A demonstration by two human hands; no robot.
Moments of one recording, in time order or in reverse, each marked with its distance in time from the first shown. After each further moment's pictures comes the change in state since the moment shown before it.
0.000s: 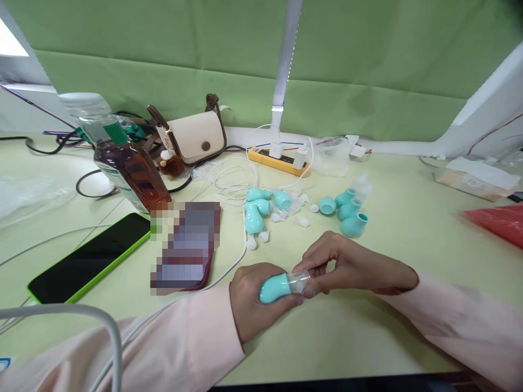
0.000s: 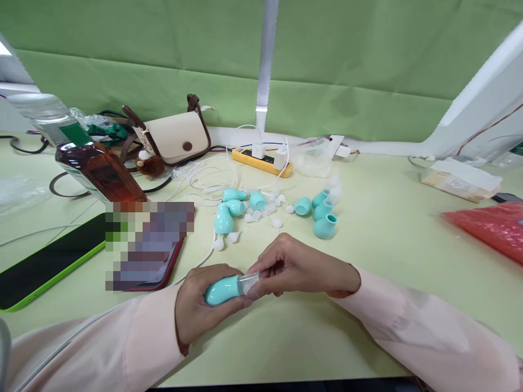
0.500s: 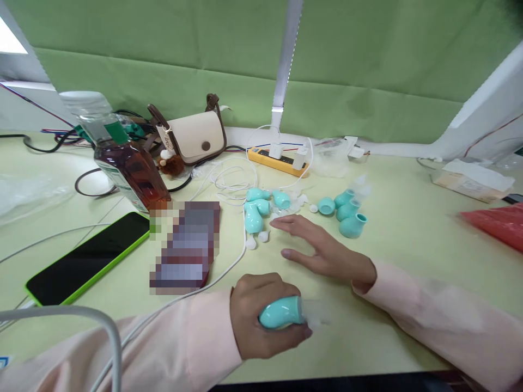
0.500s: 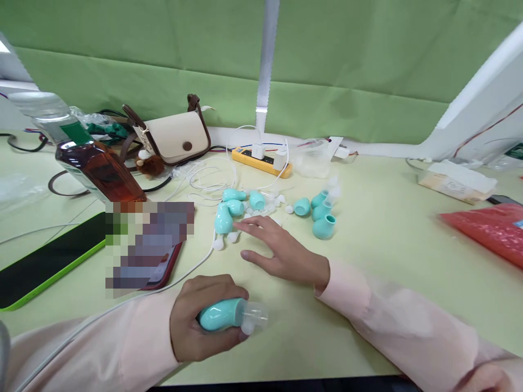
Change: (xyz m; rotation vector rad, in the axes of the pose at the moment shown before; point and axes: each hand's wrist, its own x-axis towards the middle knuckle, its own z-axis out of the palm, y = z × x) left_hand -0.009 0.005 -0.002 -0.172 -0.014 0.272; right_hand 0.026 0.028 0.008 -0.401 0.423 -0.213
